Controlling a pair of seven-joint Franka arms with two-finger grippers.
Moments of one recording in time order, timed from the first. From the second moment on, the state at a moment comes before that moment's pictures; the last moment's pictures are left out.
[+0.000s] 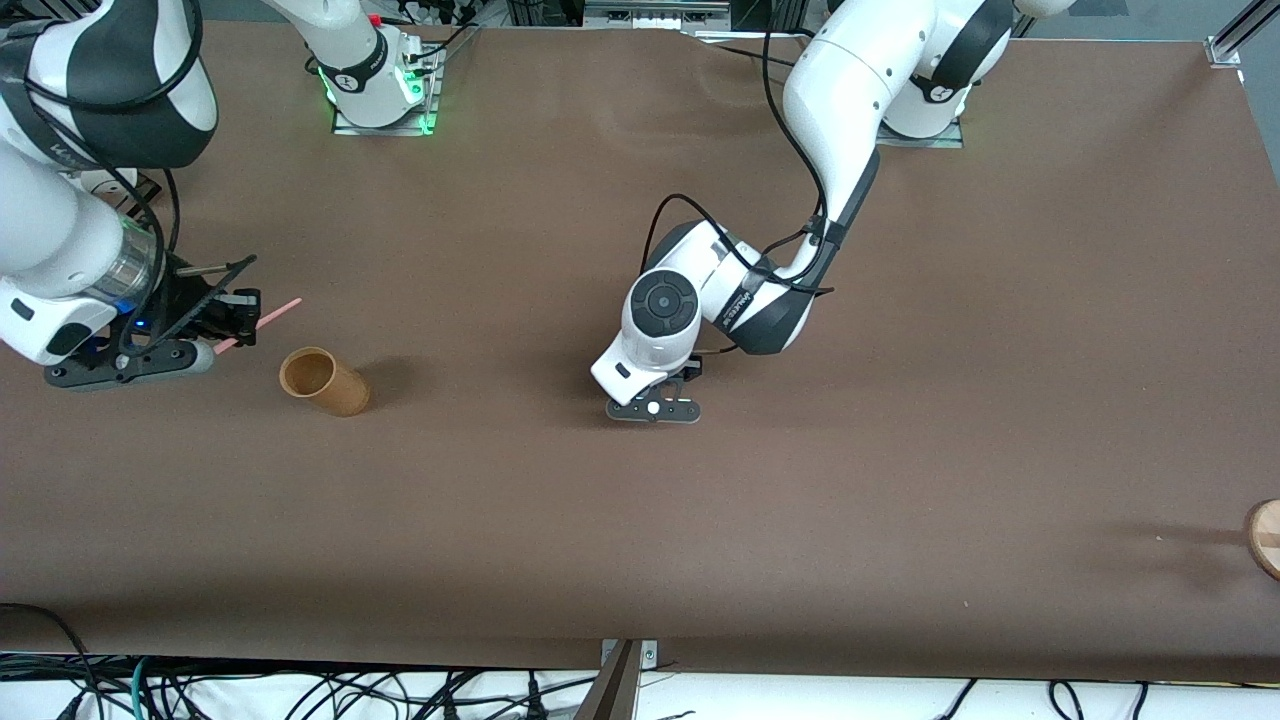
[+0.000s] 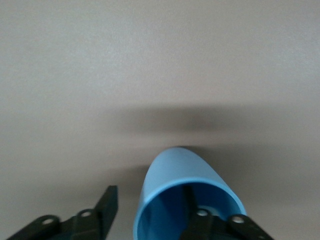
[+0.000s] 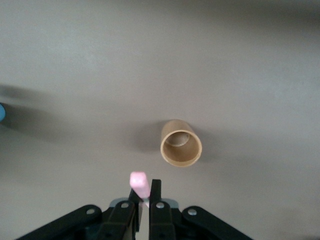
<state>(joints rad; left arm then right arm) -0.68 0.96 -0.01 -1.02 -0.11 1.93 -0.64 0.24 0.27 -0.09 -1.43 0.01 1.67 0.02</state>
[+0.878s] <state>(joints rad) -0.45 0.61 0.01 -0.99 -0.14 1.64 -0.61 0.43 0.28 -0.07 -1.42 0.01 1.73 0.47</state>
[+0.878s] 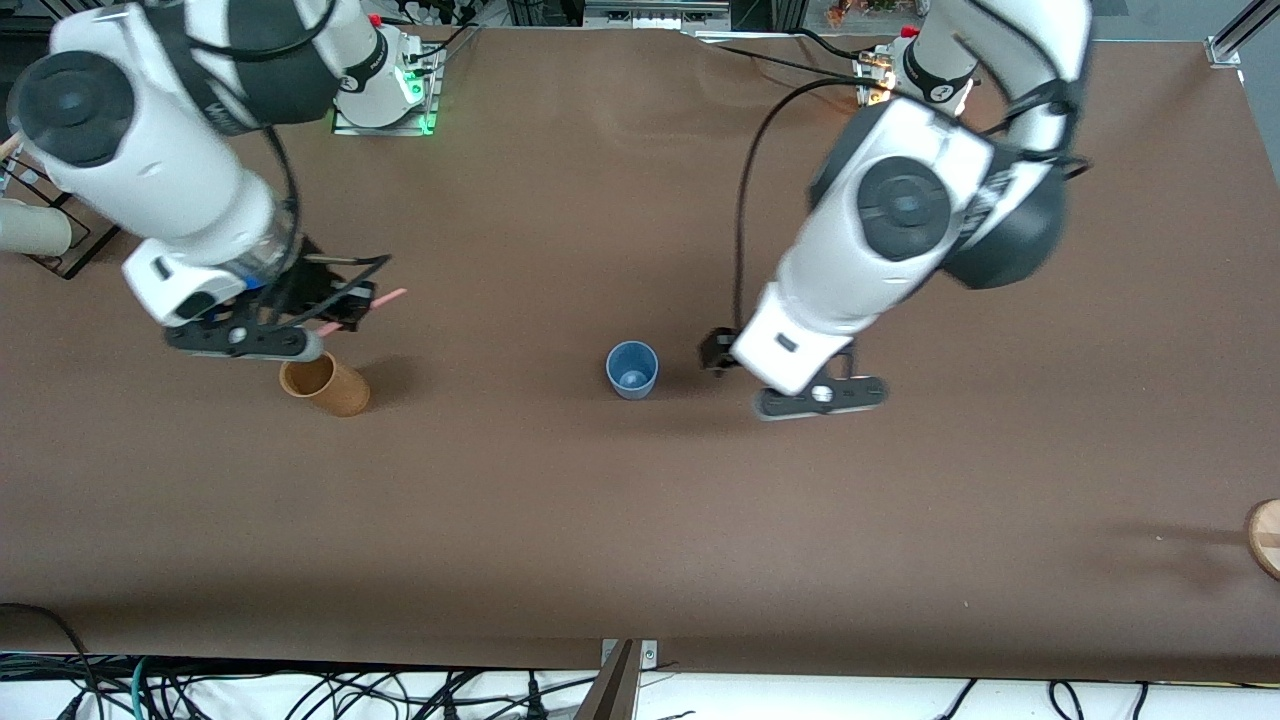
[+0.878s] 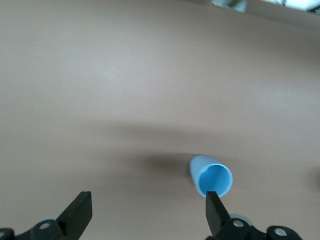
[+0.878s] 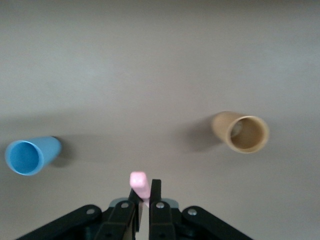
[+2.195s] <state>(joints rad) -0.01 0.23 0.01 -1.27 -0.08 1.38 -0.11 0.83 0.56 -0.07 -1.41 -0.37 2.21 1.28</state>
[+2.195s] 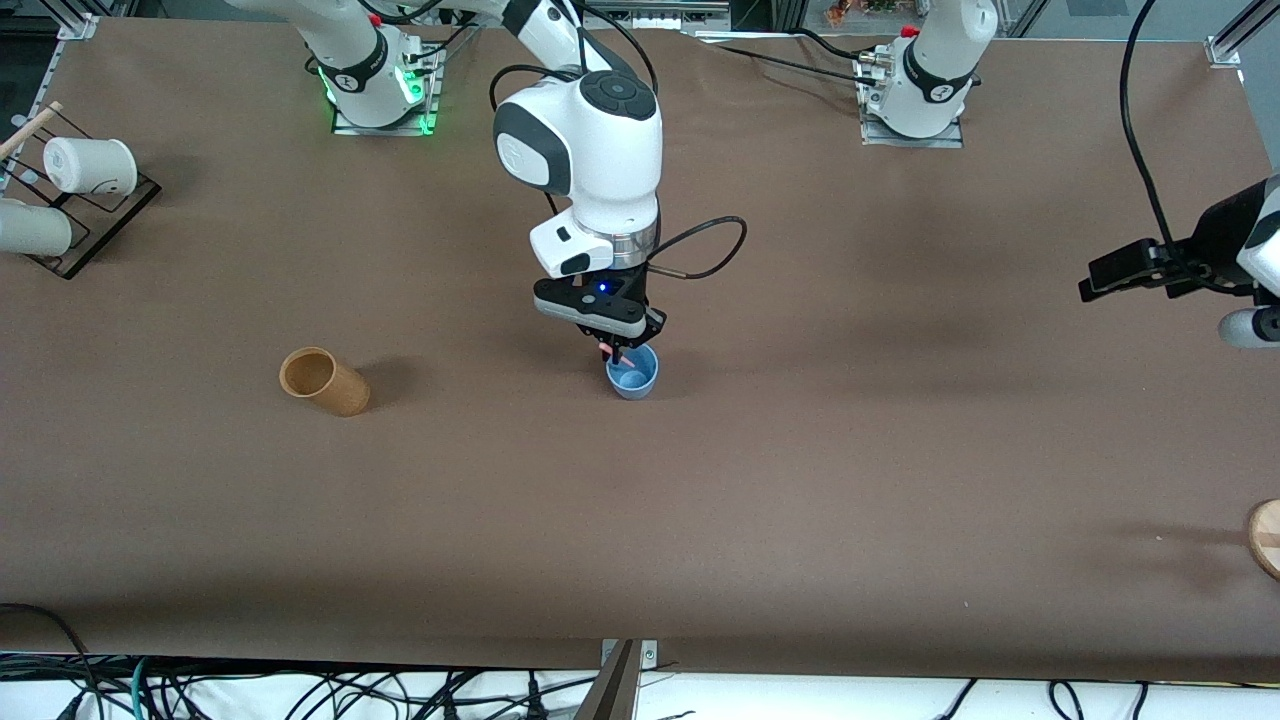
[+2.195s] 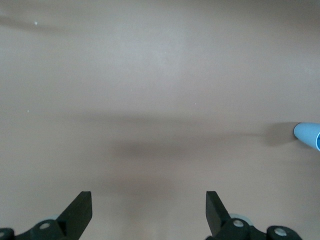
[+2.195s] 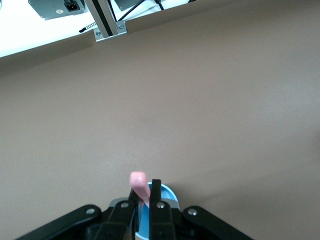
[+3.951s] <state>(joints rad) -0.01 0.13 -0.01 -1.45 -0.07 1.46 -0.02 0.39 0.24 -0.13 -1.44 -0.02 1.60 0.27</state>
